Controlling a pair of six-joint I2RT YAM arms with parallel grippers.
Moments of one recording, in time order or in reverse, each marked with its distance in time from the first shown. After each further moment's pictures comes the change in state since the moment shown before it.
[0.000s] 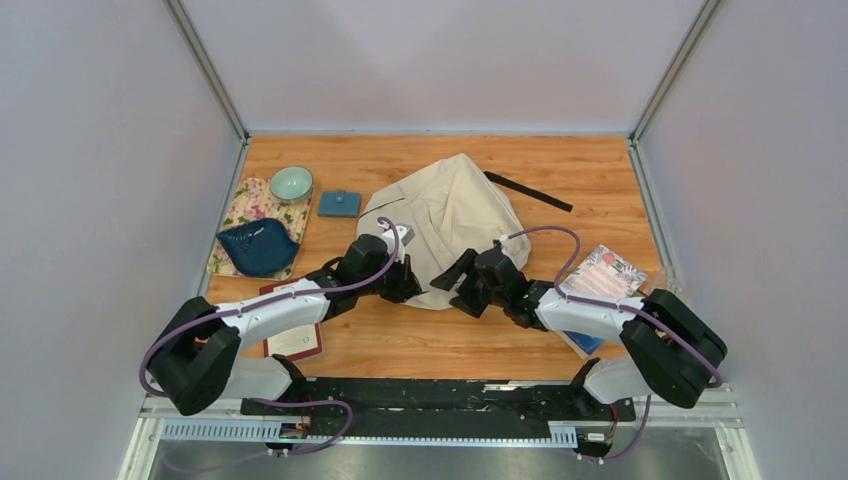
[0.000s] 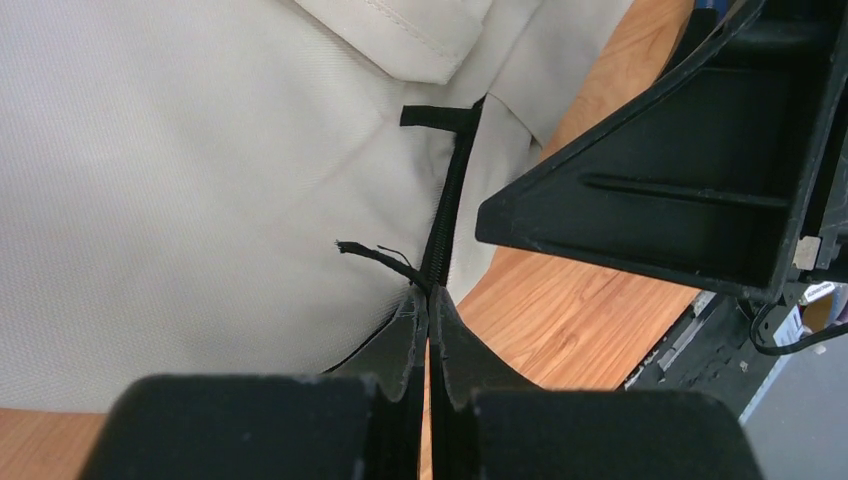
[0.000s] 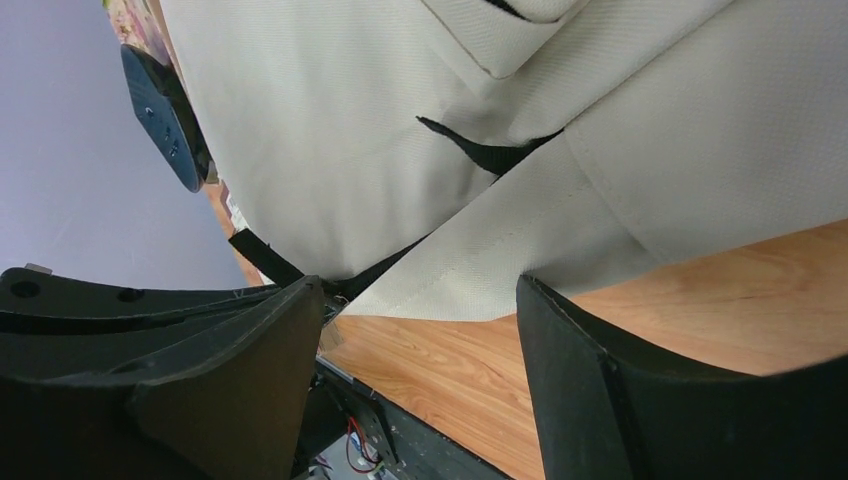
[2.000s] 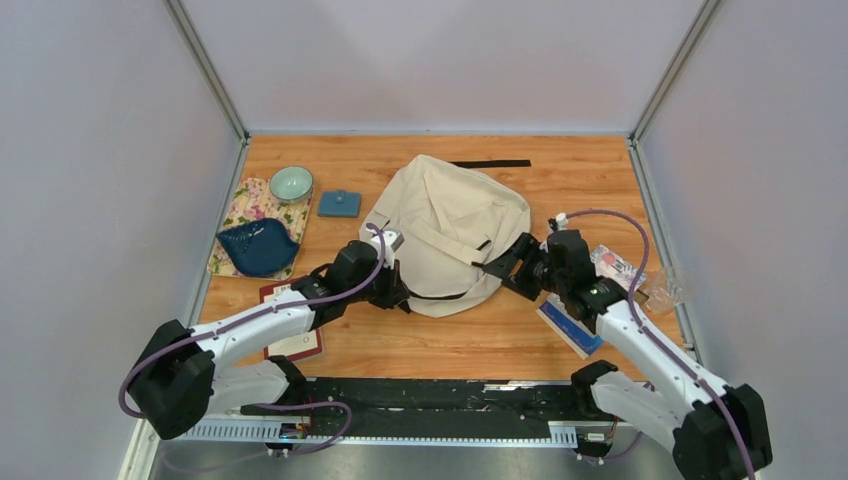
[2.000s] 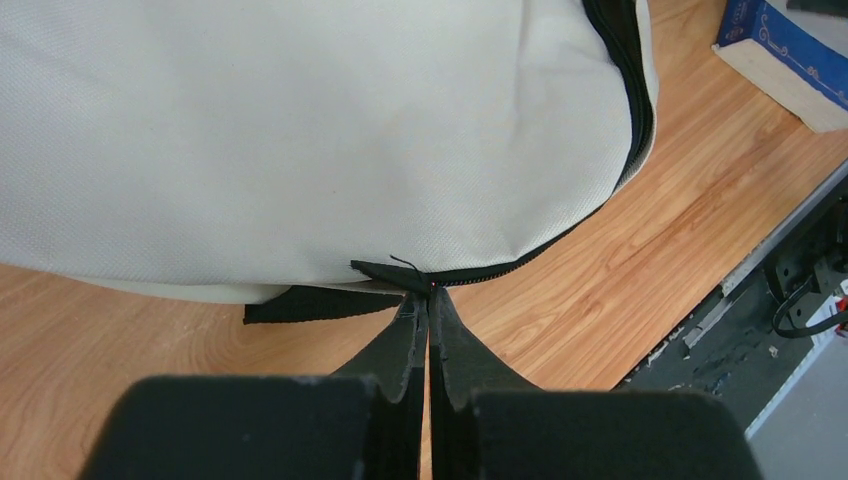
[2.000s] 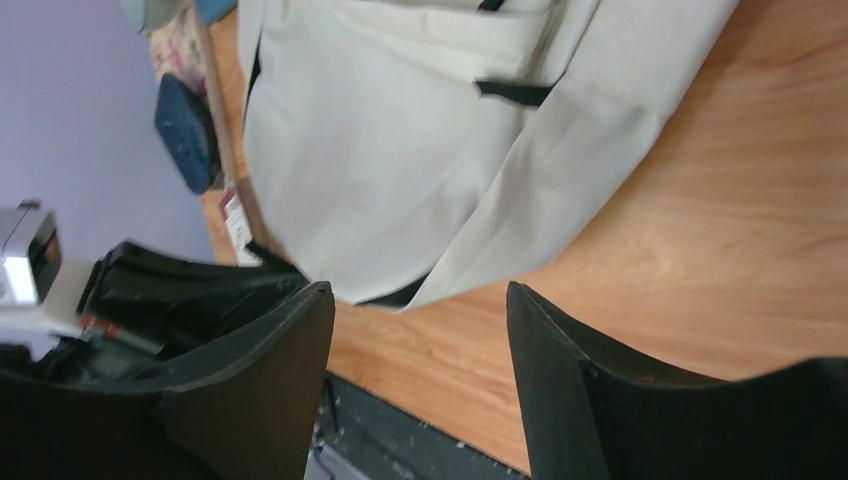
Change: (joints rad) left arm -0.002 -0.148 -0.039 -0.125 -0.068 0.023; right arm -0.387 -0.389 0.046 -0.420 -0.207 -0.424
